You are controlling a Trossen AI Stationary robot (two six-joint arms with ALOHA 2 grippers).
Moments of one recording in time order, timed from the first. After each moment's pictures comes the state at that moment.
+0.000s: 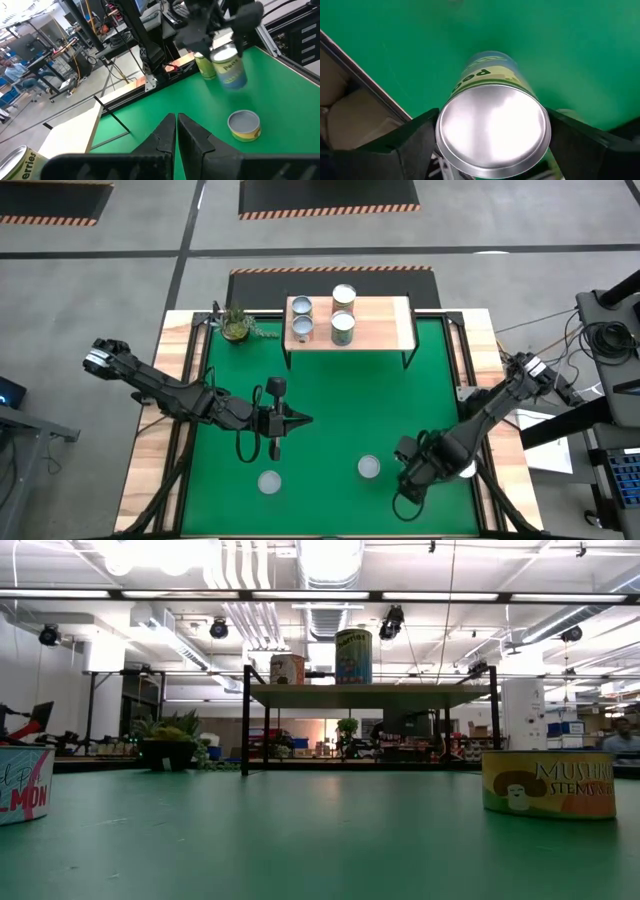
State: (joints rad) left arm -0.39 1.28 0.94 0.09 -0.44 0.36; right arm 0.68 1.58 1.35 -1.20 -0.11 1.34
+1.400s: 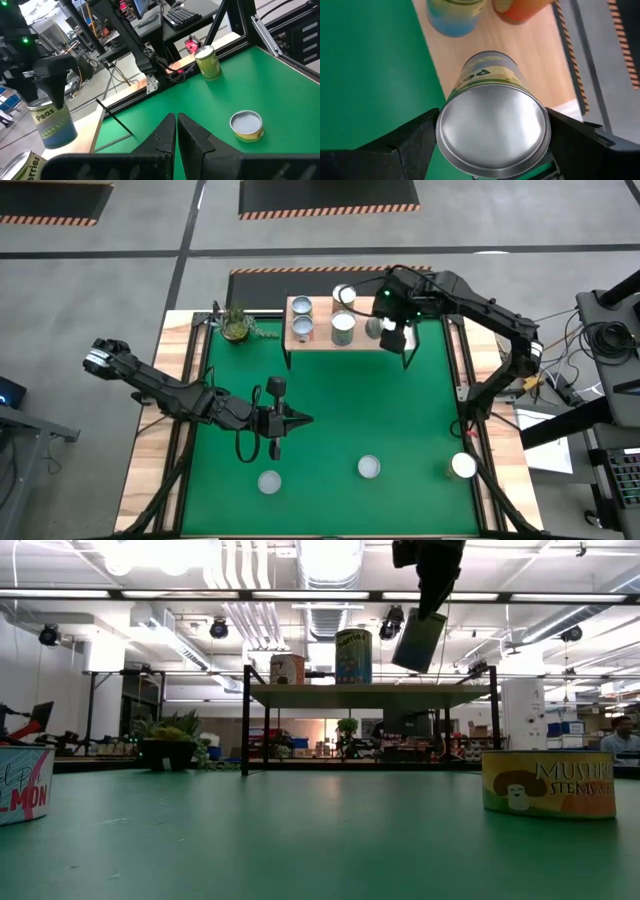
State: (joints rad) left arm -0.39 1.28 0.94 0.10 -0.44 0.39; right arm -0.44 1.57 1.82 -1.38 0.13 -0.21
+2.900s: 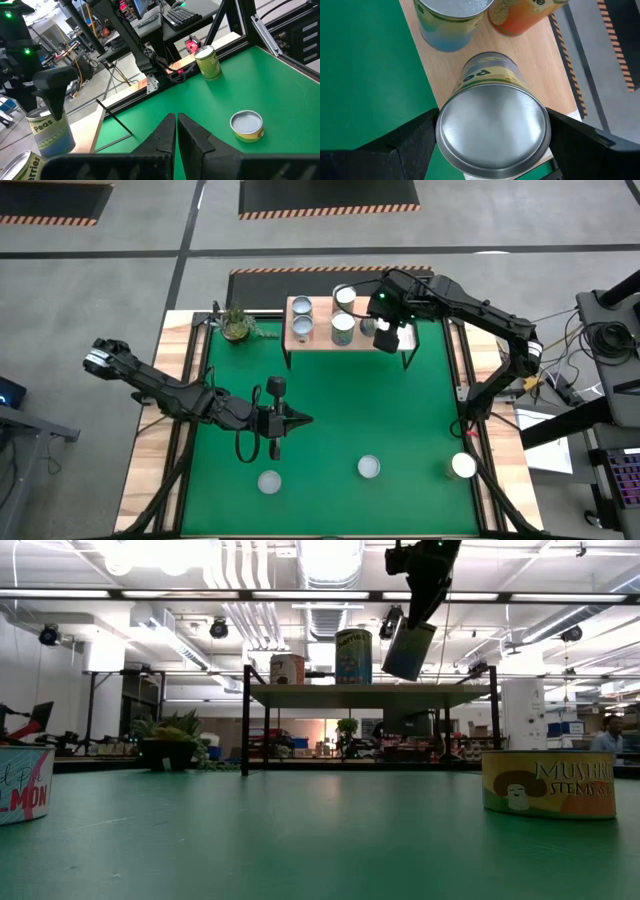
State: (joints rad) left arm -0.39 1.28 0.94 0.10 -0.44 0.39; right arm -0.43 1.57 1.75 -1.27 0.16 -0.19
